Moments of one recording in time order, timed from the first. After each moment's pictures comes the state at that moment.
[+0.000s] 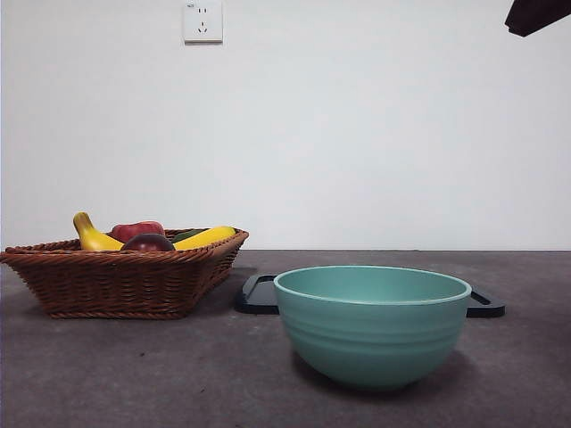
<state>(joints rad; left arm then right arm) 0.05 0.06 0.05 0.05 0.02 0.11 0.56 0.86 0.96 -0.97 -0.39 0.13</state>
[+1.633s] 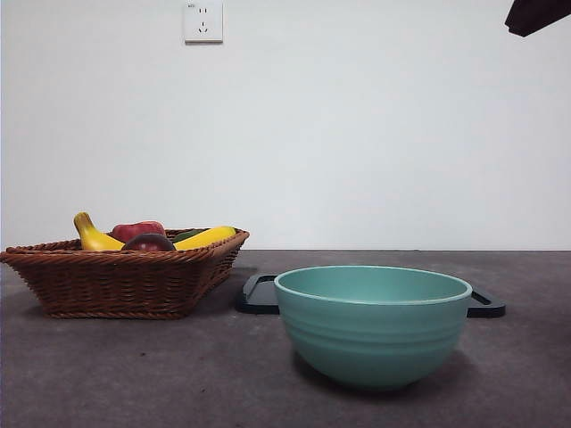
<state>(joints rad) 0.06 0.00 0.03 -0.18 0.02 0.08 0.56 0.86 0.96 -0.97 -0.39 0.13</state>
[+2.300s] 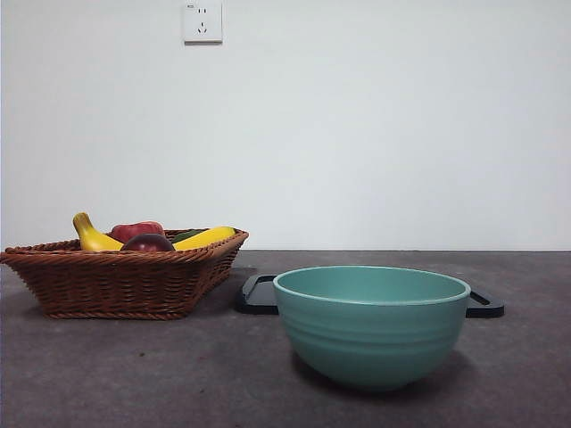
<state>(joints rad) 0.06 0.00 0.03 -0.18 0.02 0.08 0.09 0.54 0.78 -0.58 -0.34 0.00</state>
